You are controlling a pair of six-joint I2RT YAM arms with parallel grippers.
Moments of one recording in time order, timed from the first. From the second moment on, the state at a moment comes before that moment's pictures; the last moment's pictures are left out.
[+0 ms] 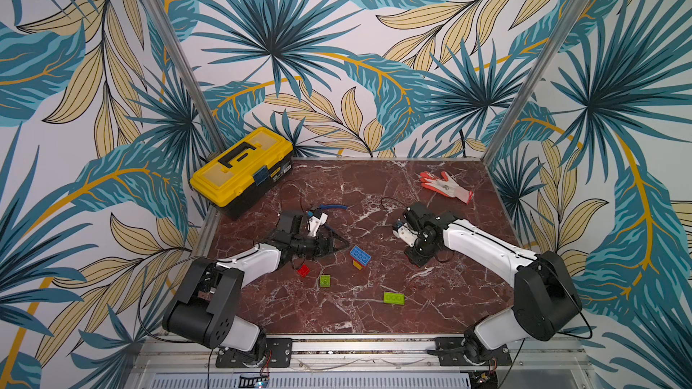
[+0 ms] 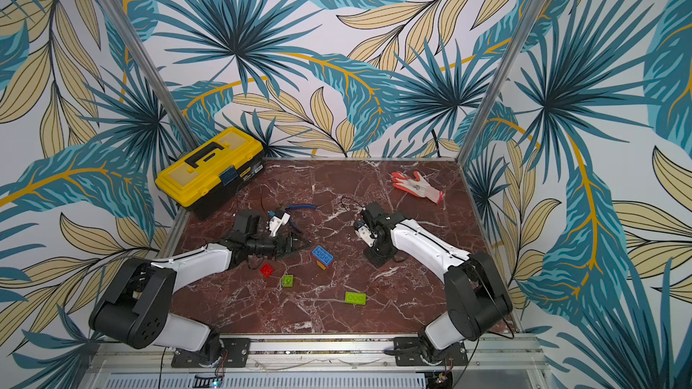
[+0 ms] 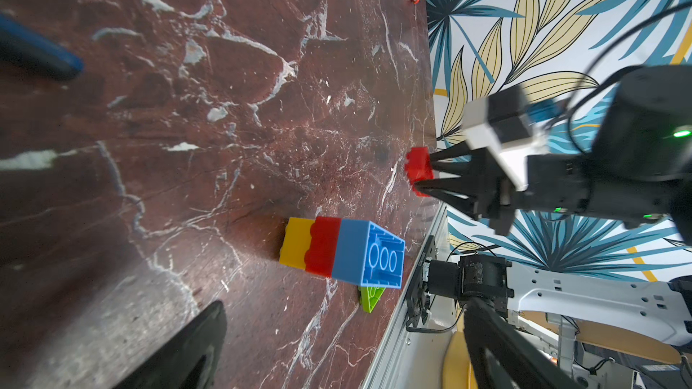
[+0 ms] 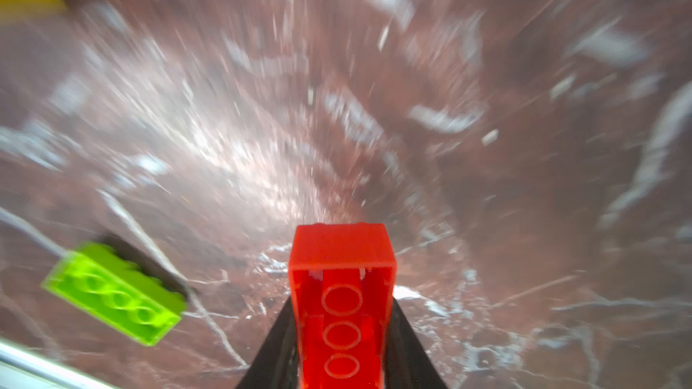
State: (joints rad) left arm -0.31 1.47 0.63 0.08 0.88 -0.65; right arm 0.49 1.53 1.13 -0.95 0.04 -0.18
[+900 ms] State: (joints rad) left arm -0.25 1.43 0.60 0.03 0.80 -0.64; right arm 0.85 1.89 1.65 -1.09 -0.04 0.06
